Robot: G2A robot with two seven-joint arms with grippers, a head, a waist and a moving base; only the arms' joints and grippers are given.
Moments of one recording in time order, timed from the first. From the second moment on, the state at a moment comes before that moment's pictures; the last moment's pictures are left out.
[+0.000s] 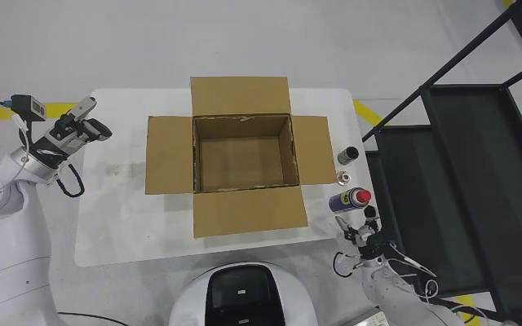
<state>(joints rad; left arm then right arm) 1.06 -1.16 -1.83 -1.38 -0.16 -0.14 -1.09 -1.30 -1.22 1.07 -0.30 -1.22 -0.33 -1.49</state>
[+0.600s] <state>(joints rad) 1.06 -1.16 -1.83 -1.38 -0.16 -0.14 -1.09 -1.30 -1.21 1.12 -0.40 -1.13 -0.38 -1.28</state>
